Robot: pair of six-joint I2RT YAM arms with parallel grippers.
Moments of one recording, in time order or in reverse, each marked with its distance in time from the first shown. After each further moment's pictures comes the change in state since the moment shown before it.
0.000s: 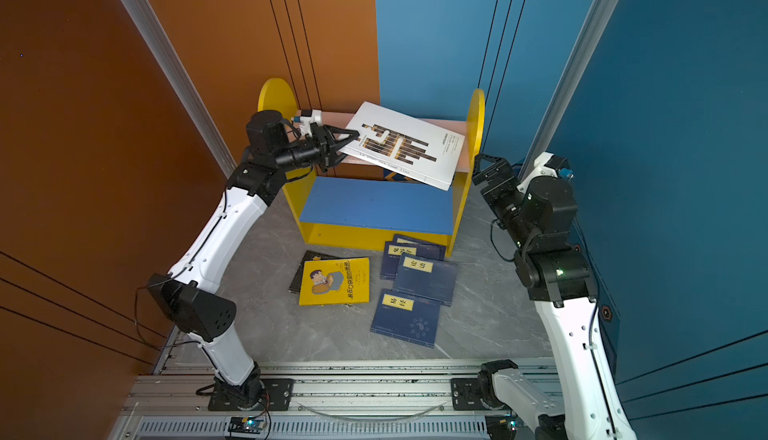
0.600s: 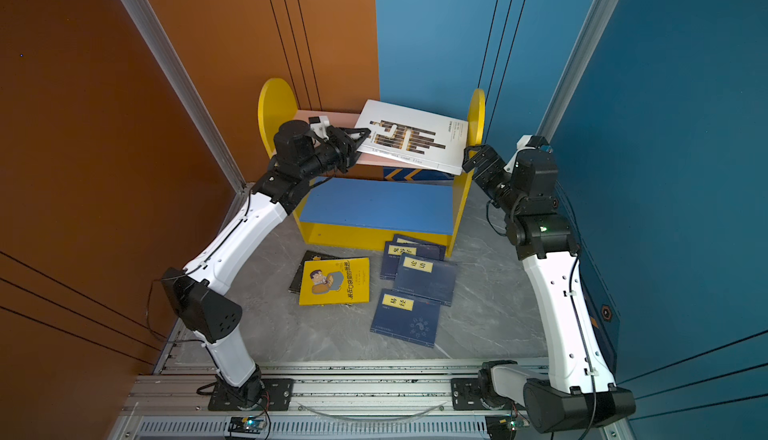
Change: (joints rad) left arm -0.118 -0.013 -0.113 0.142 -0.404 -0.083; right arm -0.059 0.169 0.087 -0.012 -0.097 -0.113
